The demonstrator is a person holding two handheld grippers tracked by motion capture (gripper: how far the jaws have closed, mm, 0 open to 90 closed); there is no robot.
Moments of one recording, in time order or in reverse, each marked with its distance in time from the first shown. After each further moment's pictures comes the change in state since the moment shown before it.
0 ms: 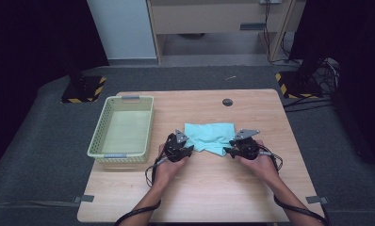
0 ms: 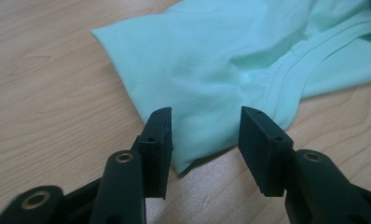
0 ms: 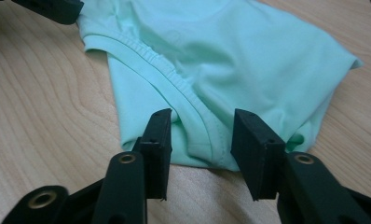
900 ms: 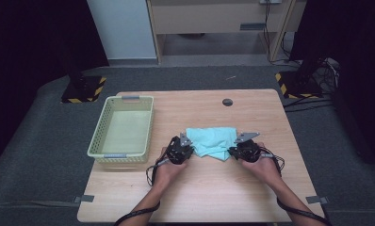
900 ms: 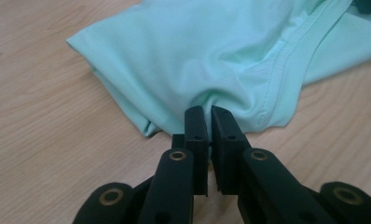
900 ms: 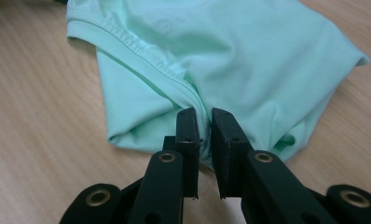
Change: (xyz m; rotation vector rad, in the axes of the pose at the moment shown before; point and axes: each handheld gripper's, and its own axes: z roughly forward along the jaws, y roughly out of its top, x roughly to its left) left arm -0.014 0.000 -0.006 0.060 -0.080 0.075; right arm 0.006 -0.006 -0.008 0.079 0.004 -0.014
